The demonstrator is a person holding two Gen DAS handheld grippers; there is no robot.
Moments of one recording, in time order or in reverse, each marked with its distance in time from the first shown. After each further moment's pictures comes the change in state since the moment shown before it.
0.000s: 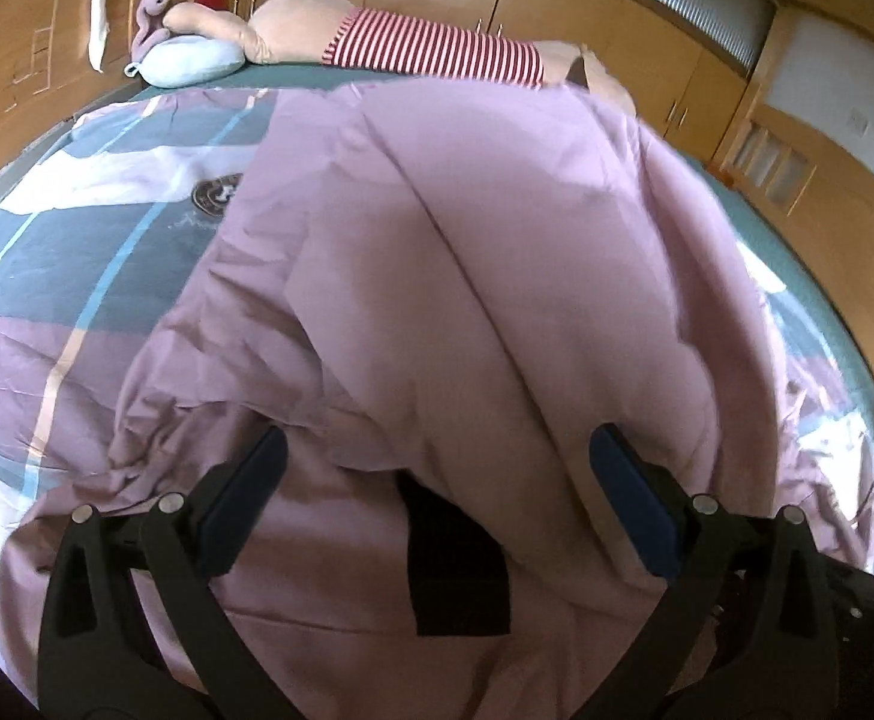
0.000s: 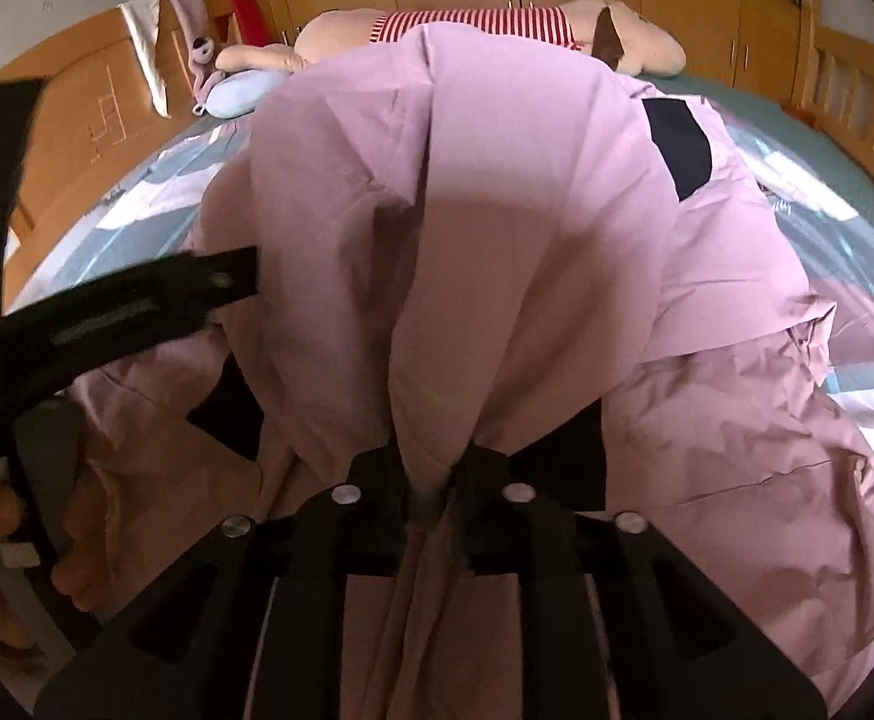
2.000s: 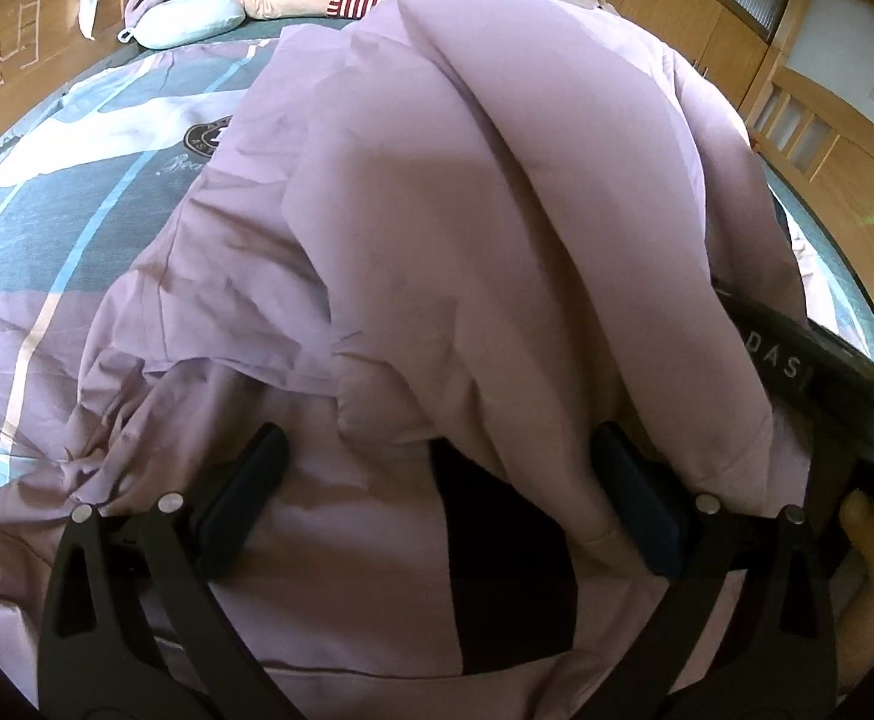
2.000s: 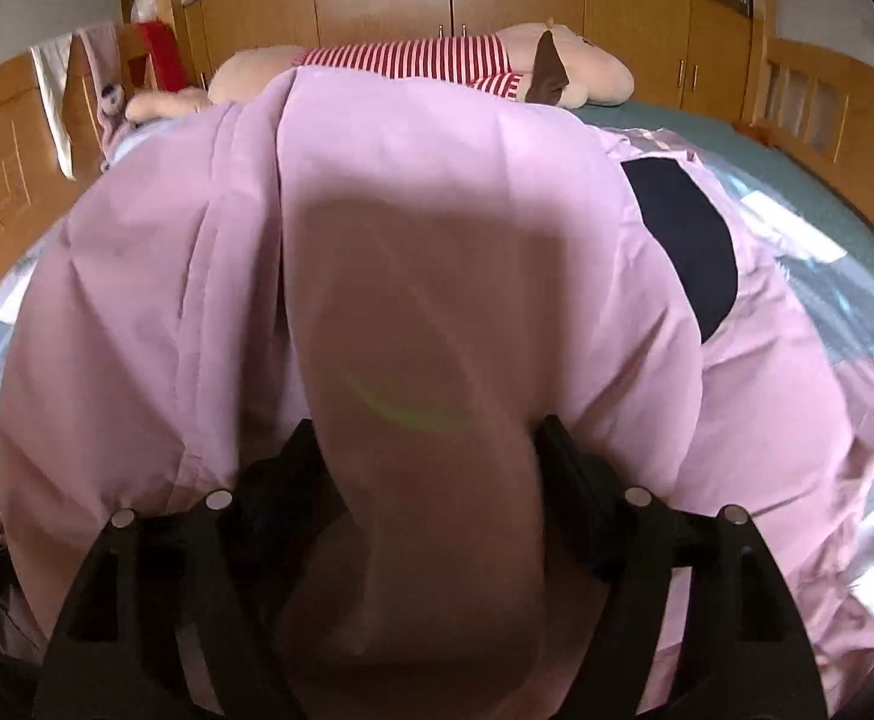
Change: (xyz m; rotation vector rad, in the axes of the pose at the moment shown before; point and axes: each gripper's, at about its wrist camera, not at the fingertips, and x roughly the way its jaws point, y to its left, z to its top) left arm 0.030 0.013 -0.006 0.006 0.084 0.031; right arm 0.089 -0.044 0.078 0.077 -0.112 -0.132
